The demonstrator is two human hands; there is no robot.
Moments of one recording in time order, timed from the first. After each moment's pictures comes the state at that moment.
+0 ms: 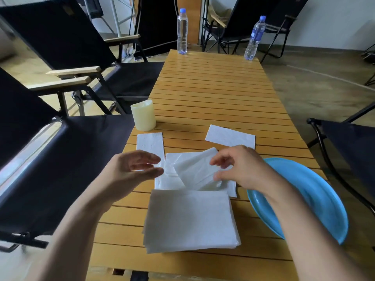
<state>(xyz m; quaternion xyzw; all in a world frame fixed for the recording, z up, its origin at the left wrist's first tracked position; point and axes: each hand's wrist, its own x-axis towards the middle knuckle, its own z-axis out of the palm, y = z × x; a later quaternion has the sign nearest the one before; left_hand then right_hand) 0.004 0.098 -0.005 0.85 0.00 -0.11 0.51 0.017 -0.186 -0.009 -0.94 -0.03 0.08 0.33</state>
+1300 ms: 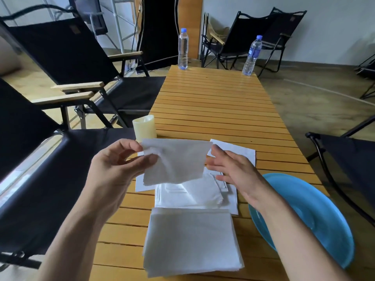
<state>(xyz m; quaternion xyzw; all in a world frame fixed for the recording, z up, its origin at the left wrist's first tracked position) 0.024 0.100 0.004 0.59 -0.07 0.03 0.80 0.033 -0.171 -0.014 -0.75 0.08 0.08 0.65</state>
